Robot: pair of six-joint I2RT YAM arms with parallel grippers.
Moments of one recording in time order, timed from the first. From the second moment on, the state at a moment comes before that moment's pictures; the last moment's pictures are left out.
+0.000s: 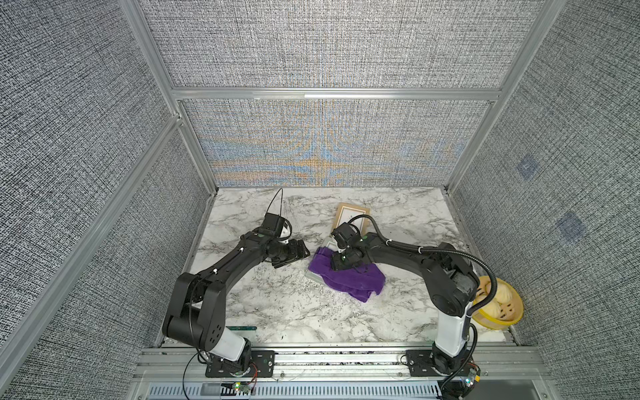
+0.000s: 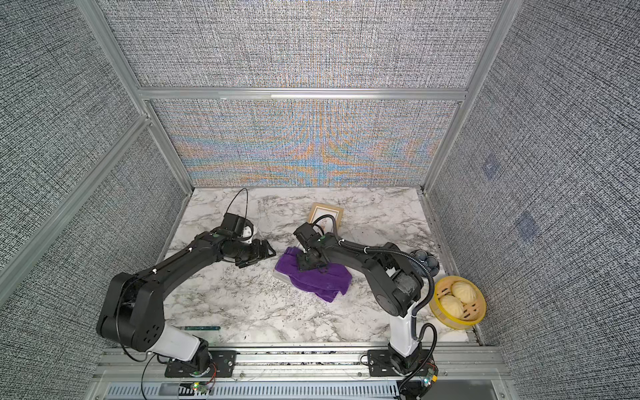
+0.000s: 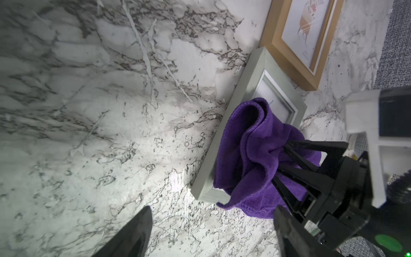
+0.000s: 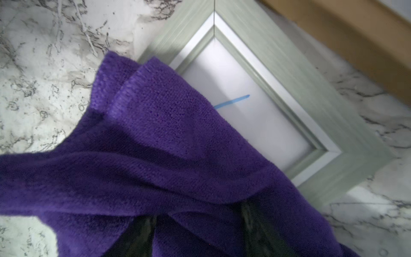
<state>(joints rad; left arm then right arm) -0.35 1.53 0.98 -0.56 0.43 -0.54 0.74 1.92 1.29 -0.54 0.00 0.42</state>
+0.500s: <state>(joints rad) -0.44 1.66 0.92 -0.45 0.49 -0.60 0.69 1.69 1.21 -0.68 -0.04 0.23</state>
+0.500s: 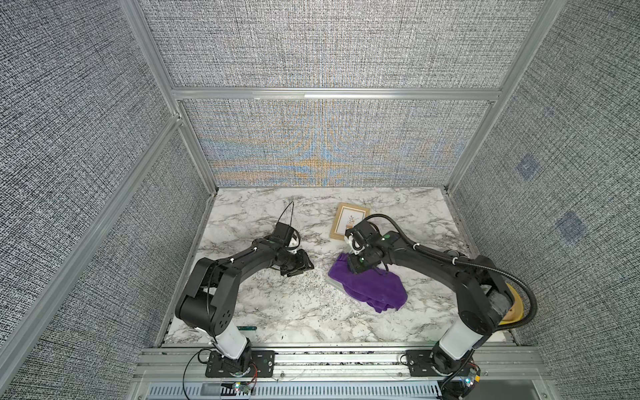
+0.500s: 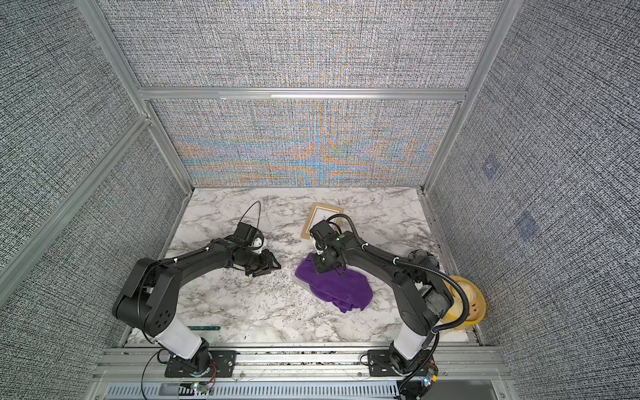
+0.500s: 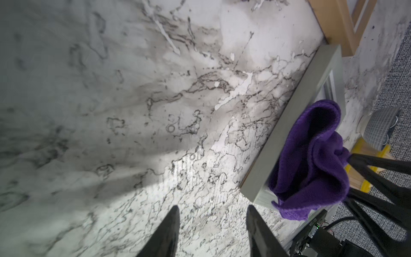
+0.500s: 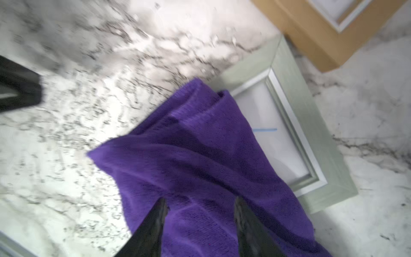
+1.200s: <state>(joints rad) -0.61 1.79 0.89 -0.22 0.57 -0.68 0.79 1.89 1.24 -0.64 0.04 0.25</state>
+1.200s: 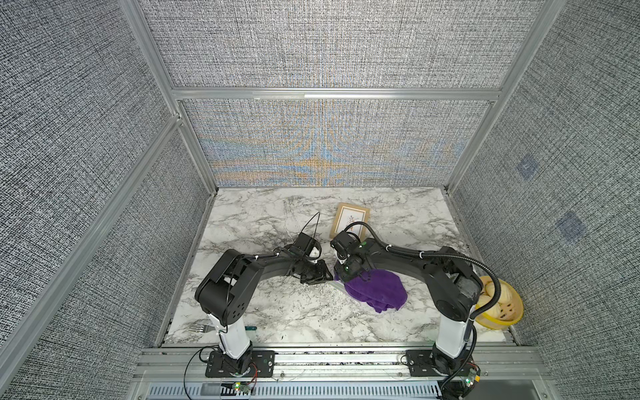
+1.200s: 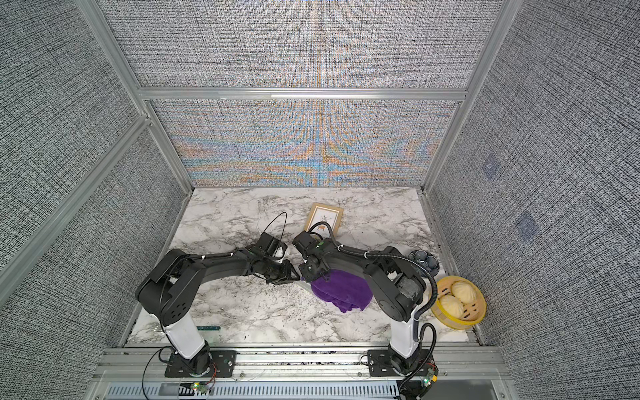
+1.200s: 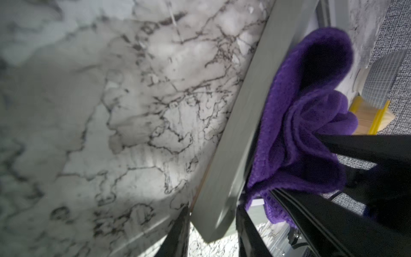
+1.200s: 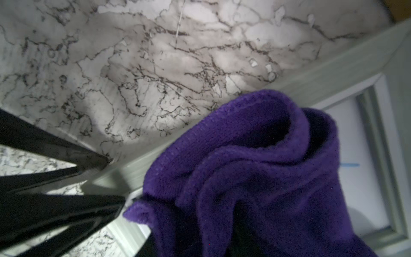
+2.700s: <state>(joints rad) -0.61 1.83 0.87 -0.15 0.59 -0.66 0.53 1.88 1.14 -0.34 -0.16 0.23</state>
